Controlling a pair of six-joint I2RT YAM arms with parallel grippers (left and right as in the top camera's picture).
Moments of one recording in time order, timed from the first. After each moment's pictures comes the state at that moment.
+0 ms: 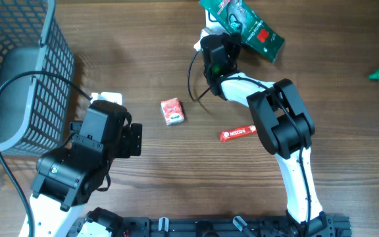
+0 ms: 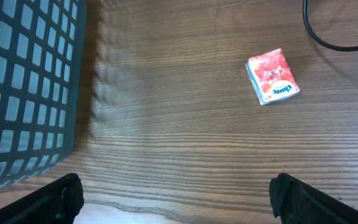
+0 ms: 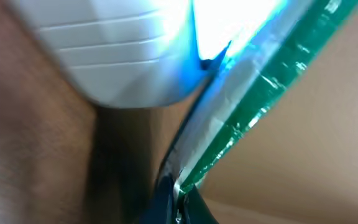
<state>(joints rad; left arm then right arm) -0.41 0.96 1.12 -1.18 -0.32 -0.25 0.47 2.39 1.50 0.40 0.87 -1.20</state>
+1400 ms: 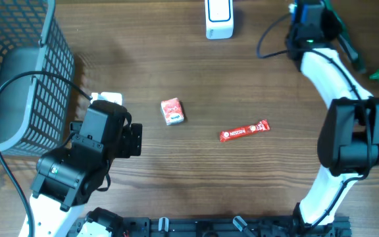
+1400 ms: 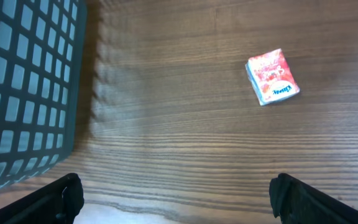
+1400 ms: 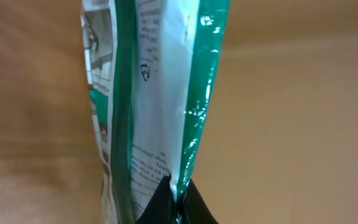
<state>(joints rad) -0.41 0.96 1.12 -1.18 -0.32 -0.25 0.01 2.04 1.51 -0.13 0.93 -0.82</state>
